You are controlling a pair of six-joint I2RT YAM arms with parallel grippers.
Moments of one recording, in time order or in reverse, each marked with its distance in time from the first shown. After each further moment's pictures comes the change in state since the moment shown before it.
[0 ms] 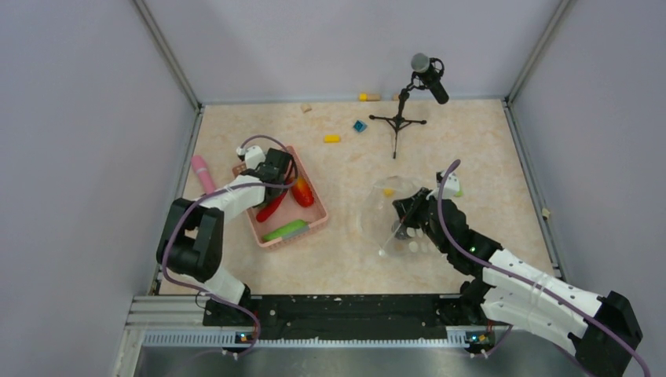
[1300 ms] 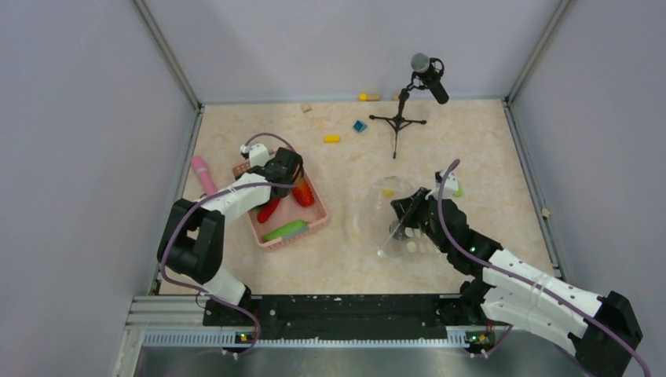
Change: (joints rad) left arm -0.074 -0.027 0.045 -0.118 -0.133 -0.070; right arm 0.000 0.000 0.000 0.013 -0.032 -0.001
